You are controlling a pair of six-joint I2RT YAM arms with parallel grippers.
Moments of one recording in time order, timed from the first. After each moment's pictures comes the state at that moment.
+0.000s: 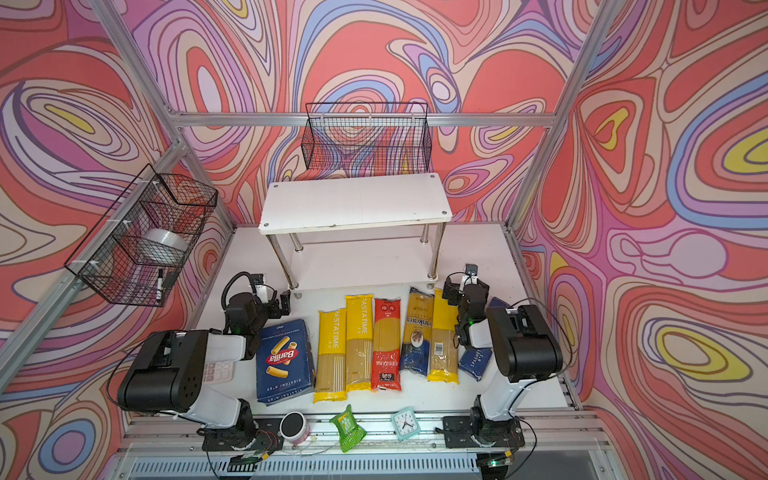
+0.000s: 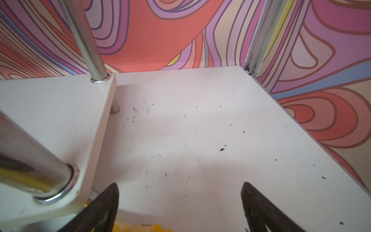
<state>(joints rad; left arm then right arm) 0.03 1.53 0.36 0.78 0.06 -0.03 0.03 1.72 0.45 0.97 0.16 0.05</state>
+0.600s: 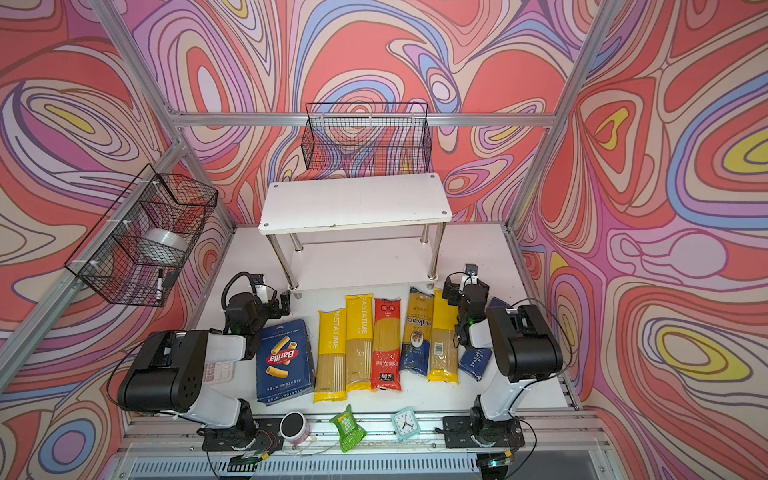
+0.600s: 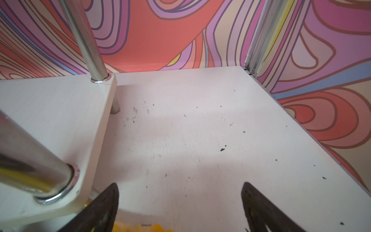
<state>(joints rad) 0.03 1.53 0.36 0.78 0.06 -0.03 0.03 1.72 0.45 0.97 0.16 0.05</state>
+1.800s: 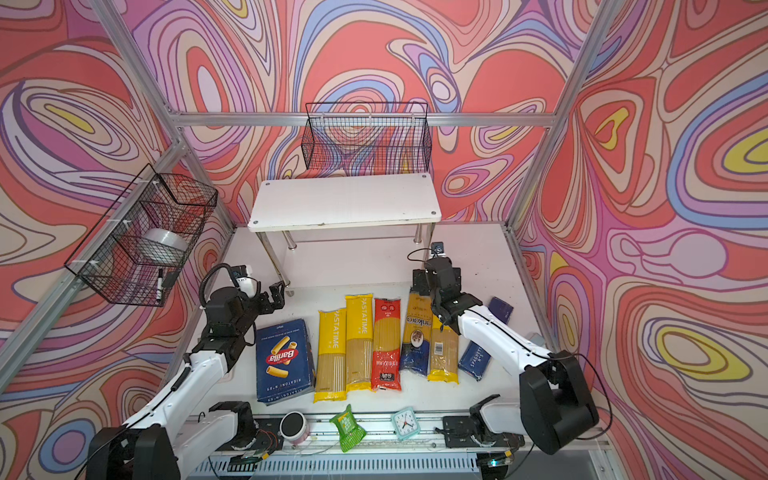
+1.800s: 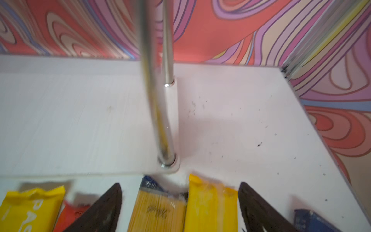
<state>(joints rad) 0.00 0.95 0.46 0.13 0.09 -0.24 0.44 1.32 0.85 -0.16 0.37 0.21</state>
